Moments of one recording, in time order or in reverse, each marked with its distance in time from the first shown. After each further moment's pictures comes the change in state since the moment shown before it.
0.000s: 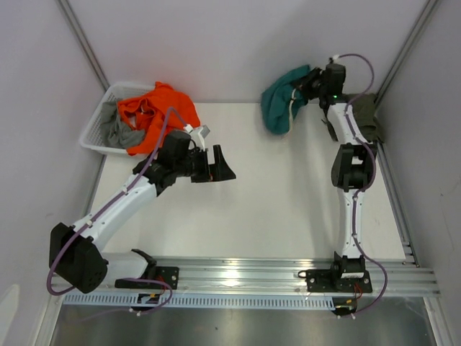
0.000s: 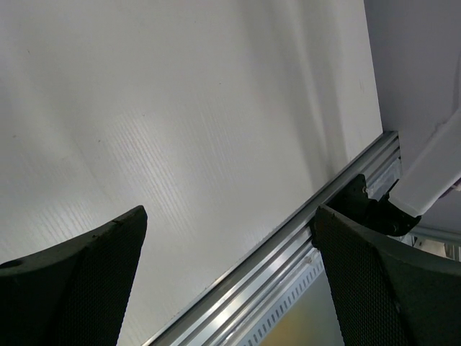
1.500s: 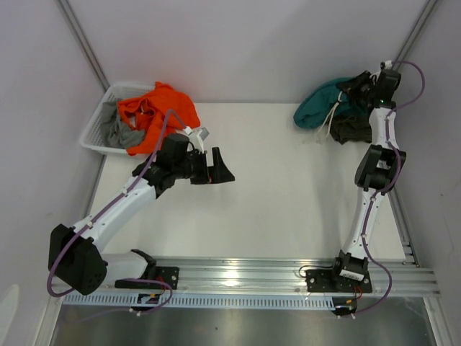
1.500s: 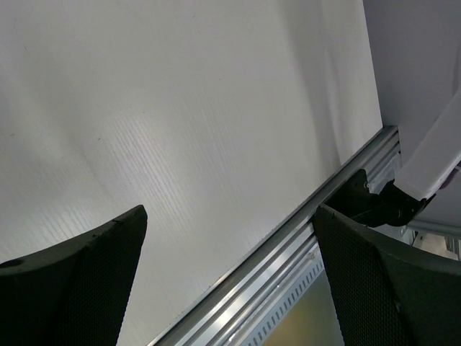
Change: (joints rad) left arm 0.014 -0.014 -0.043 0.037 0.027 0.013; right arm -0.317 0.028 0.068 0.011 -0.169 -0.063
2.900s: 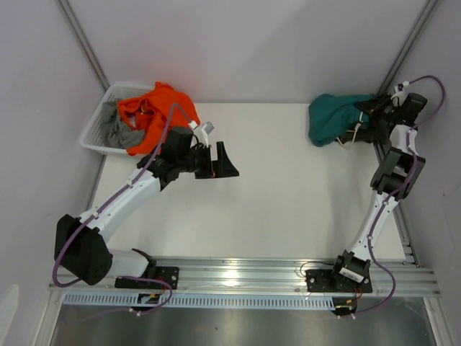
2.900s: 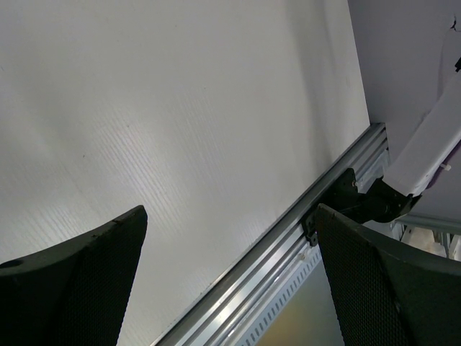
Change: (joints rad) left arm -0.005 0.079 0.083 -0.010 0.042 0.002; right arm -0.196 0.068 -0.121 0.269 -0.431 0.044
